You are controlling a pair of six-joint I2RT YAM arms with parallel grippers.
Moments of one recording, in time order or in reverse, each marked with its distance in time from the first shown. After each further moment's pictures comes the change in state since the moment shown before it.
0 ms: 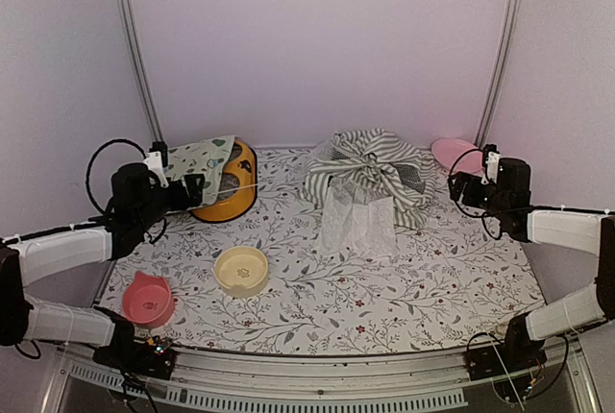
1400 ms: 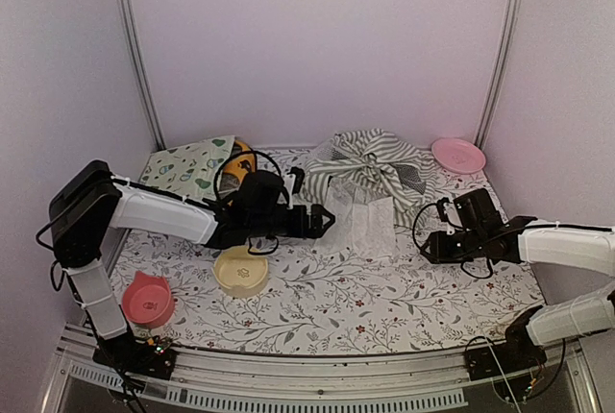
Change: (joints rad) left arm -0.566 0.660 0.489 -0.068 0.164 -0.333; right arm 0.379 -0.111 -0.046 -0.555 -0.041 0.166
